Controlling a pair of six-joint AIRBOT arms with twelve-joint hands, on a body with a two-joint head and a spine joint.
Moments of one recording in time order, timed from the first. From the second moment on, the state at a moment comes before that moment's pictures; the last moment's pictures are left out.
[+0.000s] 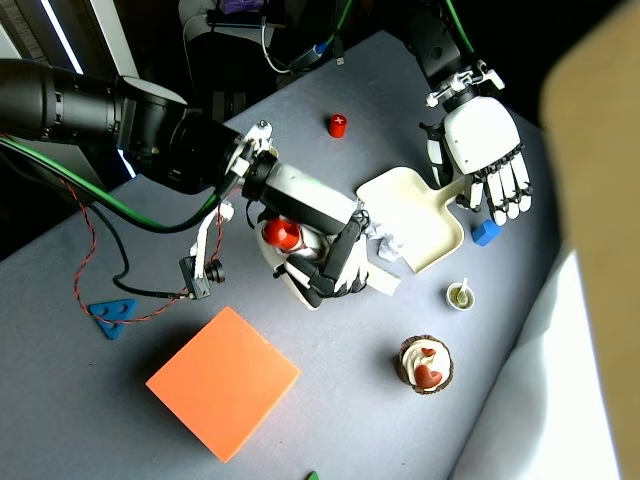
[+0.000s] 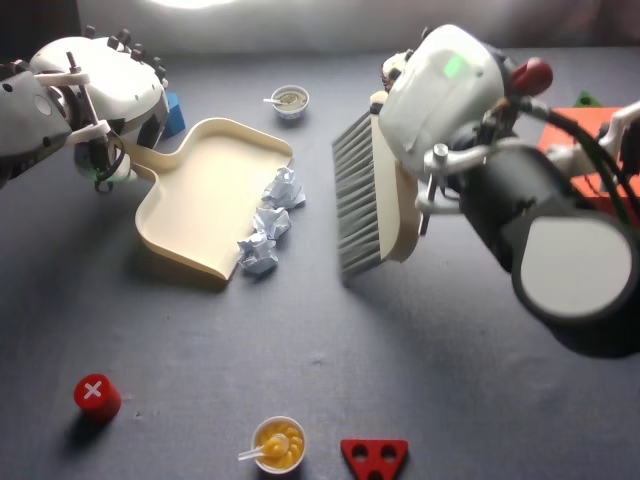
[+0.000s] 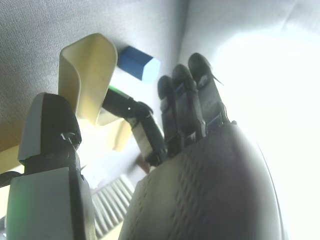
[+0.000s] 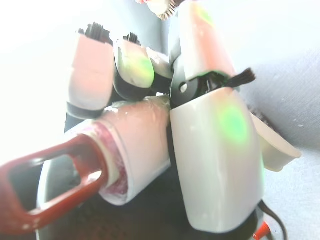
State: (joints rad) left arm 0.42 -1.24 1.55 -0.85 -0.28 2.02; right arm -0.34 -1.40 1.06 -1.99 -0.95 0.05
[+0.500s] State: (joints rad) left arm 0.42 -1.24 1.55 -0.85 -0.28 2.02; right arm -0.21 -1.38 0.91 -1.64 -1.10 -0.26
